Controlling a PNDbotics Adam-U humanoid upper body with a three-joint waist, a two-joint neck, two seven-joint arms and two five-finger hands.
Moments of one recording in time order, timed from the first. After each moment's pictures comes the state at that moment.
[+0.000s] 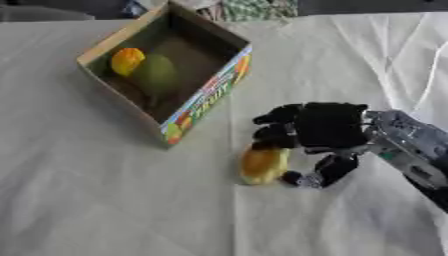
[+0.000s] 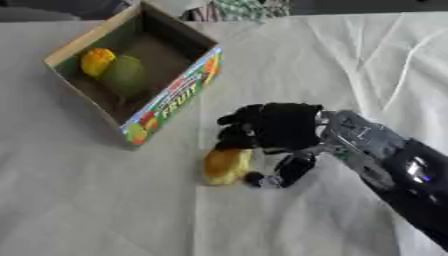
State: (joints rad) left arm -0.36 0.31 0.05 -1.98 0.11 -0.53 0.15; right arm -0.47 -0.85 0.35 -1.75 0.97 -0.63 0.22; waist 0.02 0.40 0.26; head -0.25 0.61
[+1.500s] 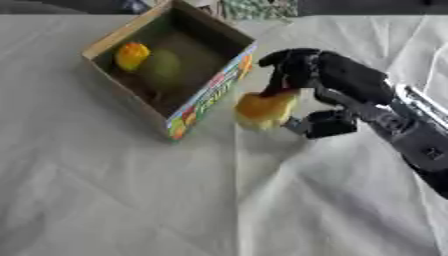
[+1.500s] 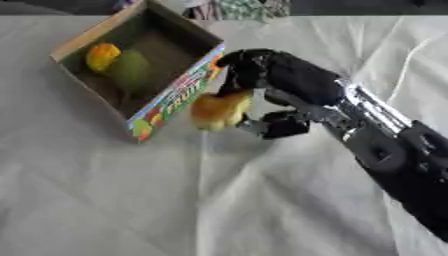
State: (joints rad) left arm -0.36 0.31 0.05 -1.98 0.11 -0.52 0.17; right arm -0.58 -0.86 0.21 -1.84 0.31 -0.43 0.07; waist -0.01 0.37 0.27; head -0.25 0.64
